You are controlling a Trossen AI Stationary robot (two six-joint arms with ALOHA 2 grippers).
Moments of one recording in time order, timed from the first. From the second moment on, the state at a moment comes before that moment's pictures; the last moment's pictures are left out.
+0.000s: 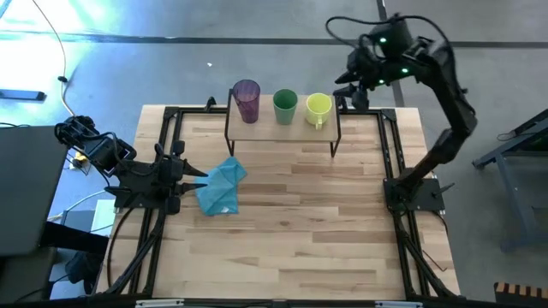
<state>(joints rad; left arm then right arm) -0.47 0.84 1.12 -0.91 -0.58 -0.28 -0.66 1.60 2.31 -1.47 -0.32 -0.38</state>
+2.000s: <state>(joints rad) -0.47 0.84 1.12 -0.68 -0.69 -0.26 -0.22 0.71 1.04 -0.27 -0.25 -0.14</state>
